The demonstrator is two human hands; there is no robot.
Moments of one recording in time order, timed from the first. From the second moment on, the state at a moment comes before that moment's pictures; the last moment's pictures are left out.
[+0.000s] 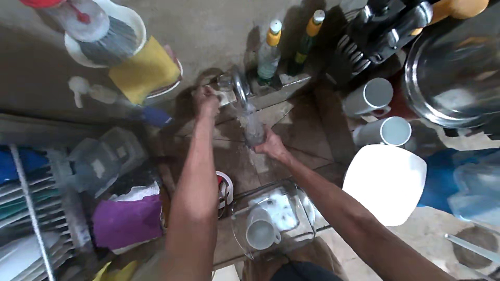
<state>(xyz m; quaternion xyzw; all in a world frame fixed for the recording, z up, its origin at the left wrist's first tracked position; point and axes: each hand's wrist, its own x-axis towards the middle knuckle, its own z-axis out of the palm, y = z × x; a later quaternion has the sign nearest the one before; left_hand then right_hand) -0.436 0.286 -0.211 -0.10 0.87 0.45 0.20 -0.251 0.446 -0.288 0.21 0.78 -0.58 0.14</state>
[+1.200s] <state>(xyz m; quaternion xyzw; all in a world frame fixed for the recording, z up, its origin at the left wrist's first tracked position) -0.265 0.229 -0.205 -0.05 0.90 0.43 0.03 -0.200 0.416 -0.171 0.17 0.64 -0.72 0.20</state>
